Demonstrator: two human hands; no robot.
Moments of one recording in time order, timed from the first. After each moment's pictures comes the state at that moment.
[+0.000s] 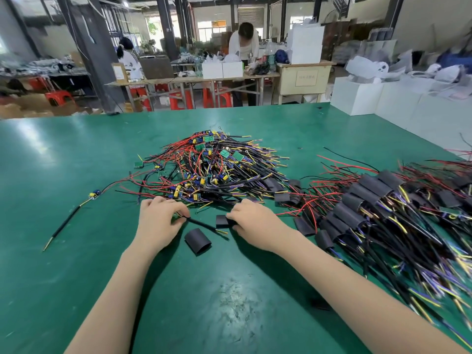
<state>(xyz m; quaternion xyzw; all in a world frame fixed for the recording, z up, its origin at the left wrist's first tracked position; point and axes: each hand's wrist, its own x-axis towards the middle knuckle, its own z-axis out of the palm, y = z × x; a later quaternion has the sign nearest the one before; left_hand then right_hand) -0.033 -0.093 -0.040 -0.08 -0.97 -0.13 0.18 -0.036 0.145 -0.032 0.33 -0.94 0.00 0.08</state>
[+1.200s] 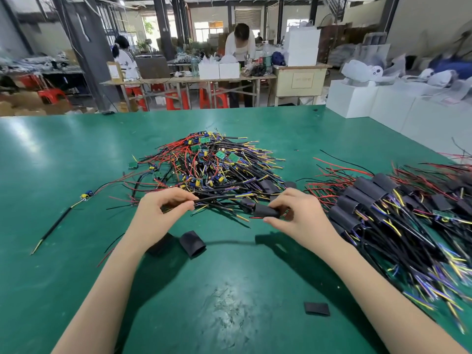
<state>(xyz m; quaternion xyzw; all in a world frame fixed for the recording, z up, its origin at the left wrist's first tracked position) -0.024 -0.079 -0.012 -0.19 -0.86 -0.44 0.19 -0.012 0.224 -0.014 0.21 -0.91 0.29 0.21</state>
